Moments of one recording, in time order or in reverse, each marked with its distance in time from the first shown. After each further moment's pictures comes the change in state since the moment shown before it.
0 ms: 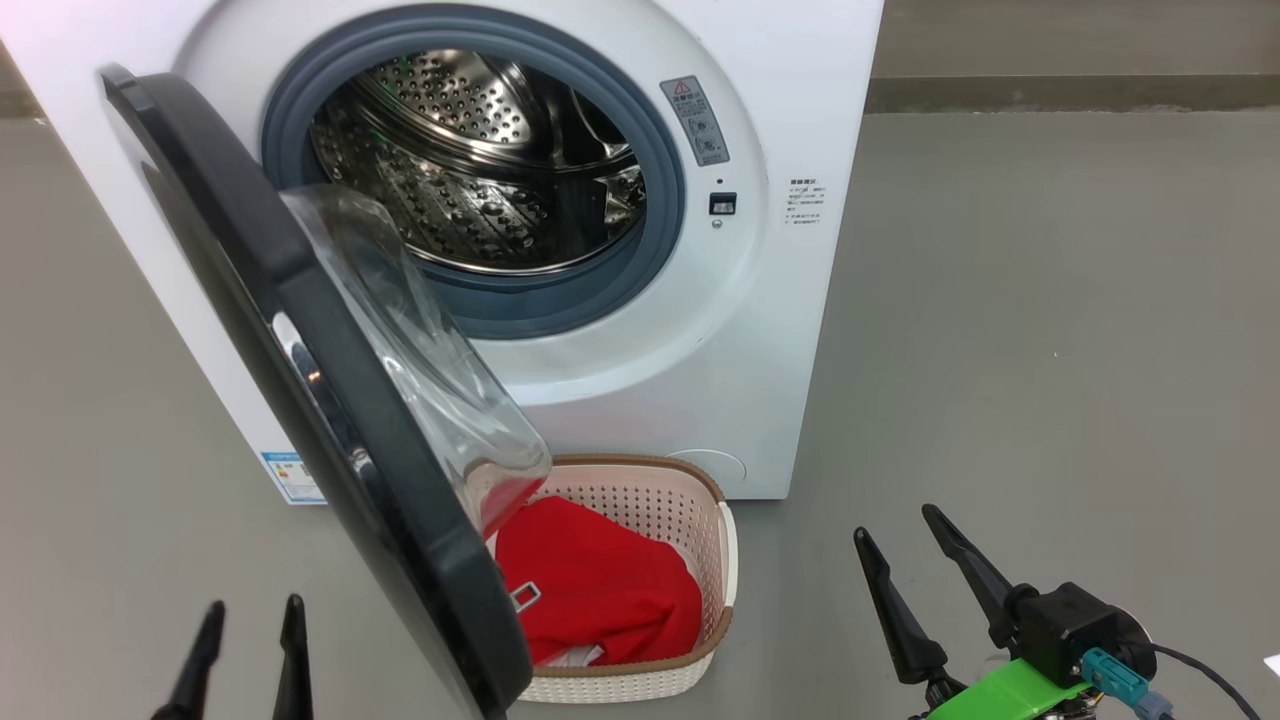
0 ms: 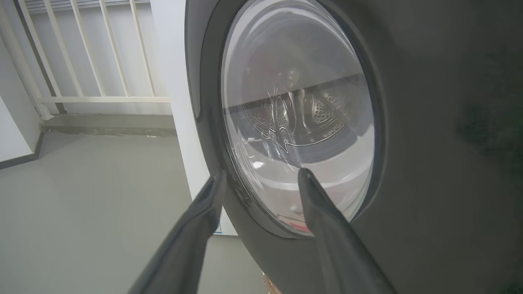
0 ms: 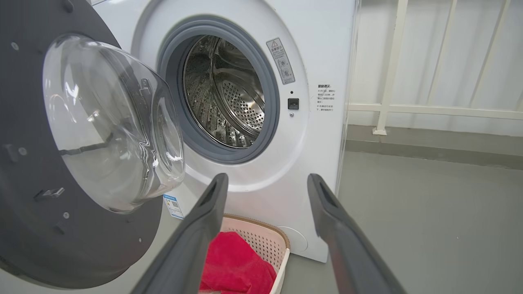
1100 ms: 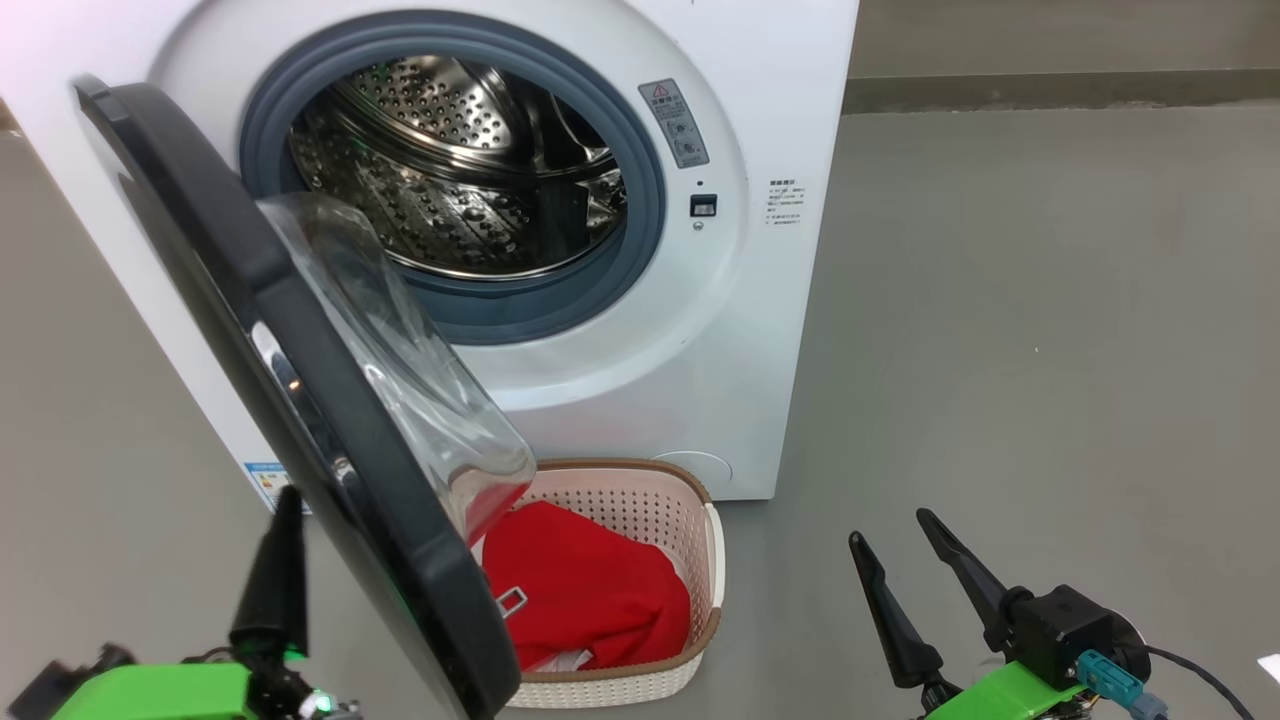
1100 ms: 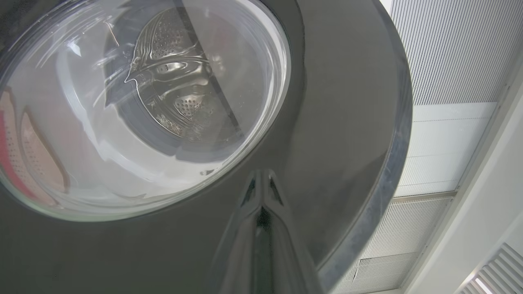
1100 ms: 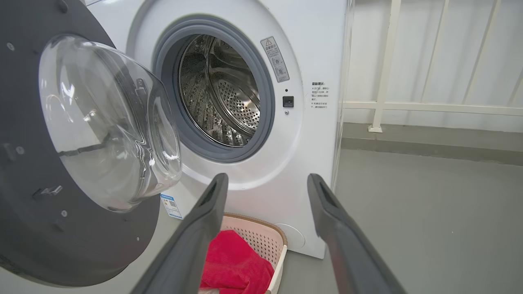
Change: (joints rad) left arm -0.081 -0.002 -0.129 -0.313 -1.517 0.231 0.151; right arm 0.000 0.000 0.010 0.007 0.008 0.000 0.000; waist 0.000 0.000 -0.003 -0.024
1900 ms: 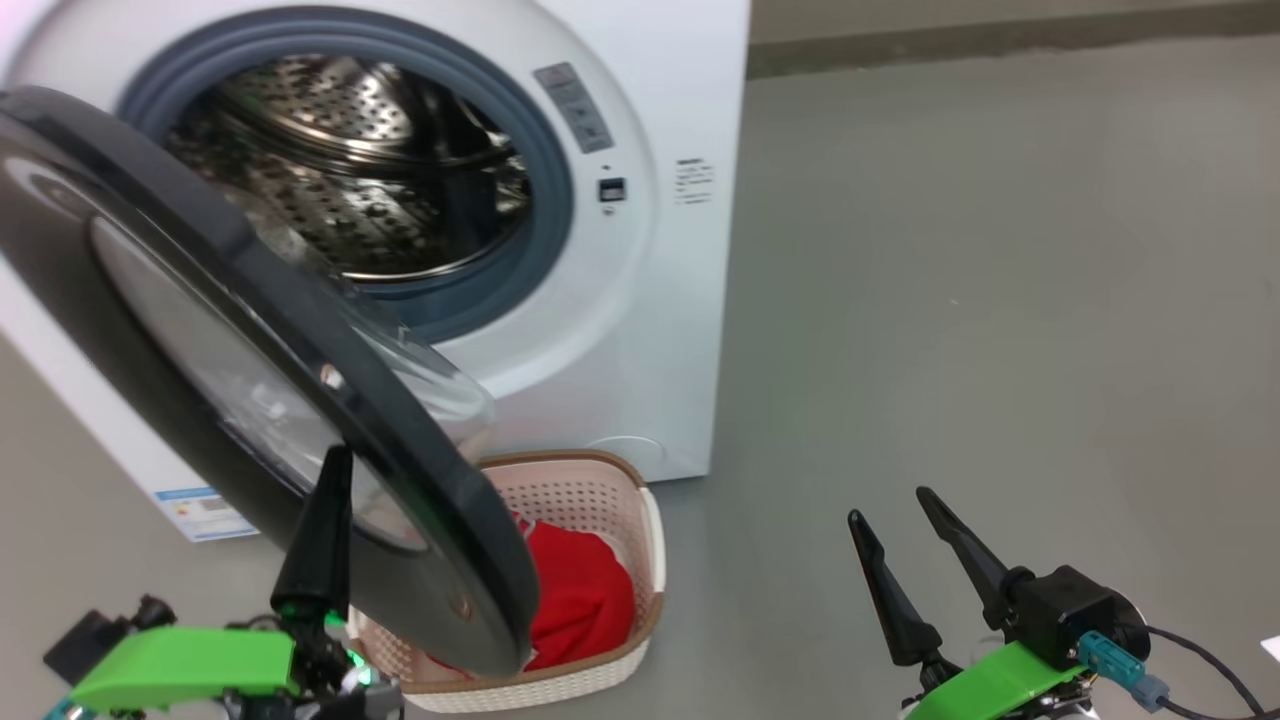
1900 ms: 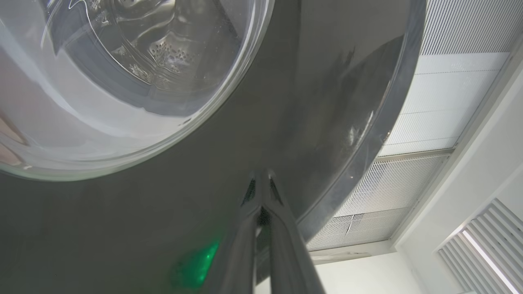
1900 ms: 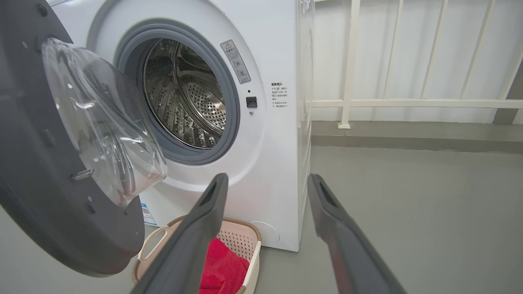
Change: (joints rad) left arm -0.048 0.008 -0.089 -0.041 0.012 0.019 0.025; right arm -0.029 0.000 -0.001 -0.002 0.002 0.000 0.000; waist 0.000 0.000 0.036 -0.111
